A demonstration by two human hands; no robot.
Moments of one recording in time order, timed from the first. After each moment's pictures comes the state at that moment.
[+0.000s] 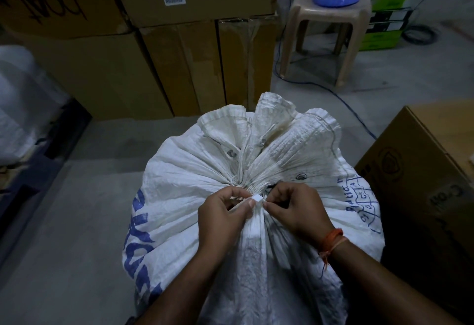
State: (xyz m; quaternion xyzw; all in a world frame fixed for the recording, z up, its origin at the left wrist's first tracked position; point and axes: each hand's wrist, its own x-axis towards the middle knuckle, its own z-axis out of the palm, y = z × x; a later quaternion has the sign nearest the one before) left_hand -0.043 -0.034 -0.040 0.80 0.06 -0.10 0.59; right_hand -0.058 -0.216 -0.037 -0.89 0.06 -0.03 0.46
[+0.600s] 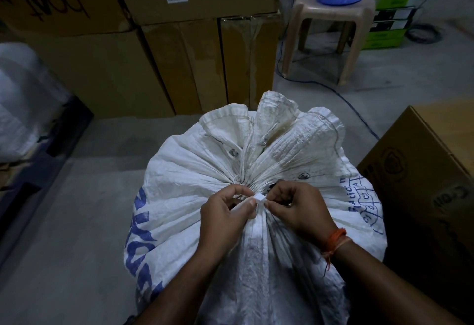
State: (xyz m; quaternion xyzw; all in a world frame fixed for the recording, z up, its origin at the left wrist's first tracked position) left_hand -0.044 -0.033 -0.035 0.77 0.03 -0.11 0.63; right_hand -0.055 -0.216 -0.041 -0.87 0.05 -0.04 0.48
